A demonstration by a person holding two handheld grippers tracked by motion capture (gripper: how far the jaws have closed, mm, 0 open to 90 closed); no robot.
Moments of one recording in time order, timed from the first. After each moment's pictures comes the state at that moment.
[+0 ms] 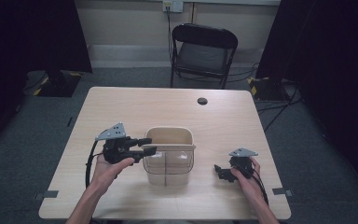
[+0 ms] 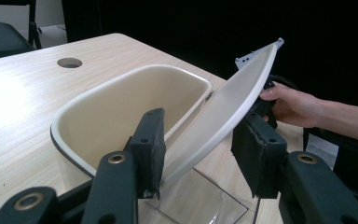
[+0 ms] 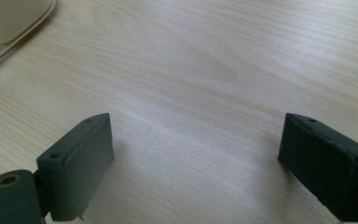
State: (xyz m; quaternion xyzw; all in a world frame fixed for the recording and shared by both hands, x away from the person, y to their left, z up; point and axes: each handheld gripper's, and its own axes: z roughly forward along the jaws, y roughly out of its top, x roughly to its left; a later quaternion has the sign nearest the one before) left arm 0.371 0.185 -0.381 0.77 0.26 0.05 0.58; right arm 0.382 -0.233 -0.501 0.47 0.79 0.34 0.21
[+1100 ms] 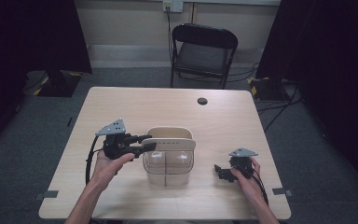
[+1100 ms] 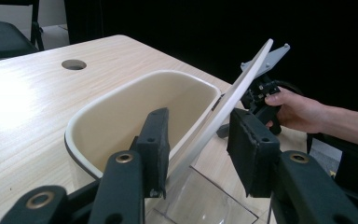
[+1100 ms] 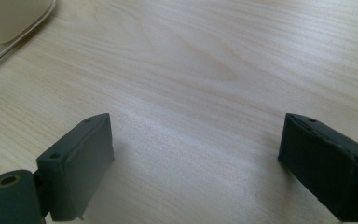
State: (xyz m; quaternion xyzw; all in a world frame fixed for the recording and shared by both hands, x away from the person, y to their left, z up) left arm 0.382 0.186 -0.379 0.77 0.26 0.05 0.58; right arm 0.382 -0.233 -0.501 0.47 0.79 0.34 0.21
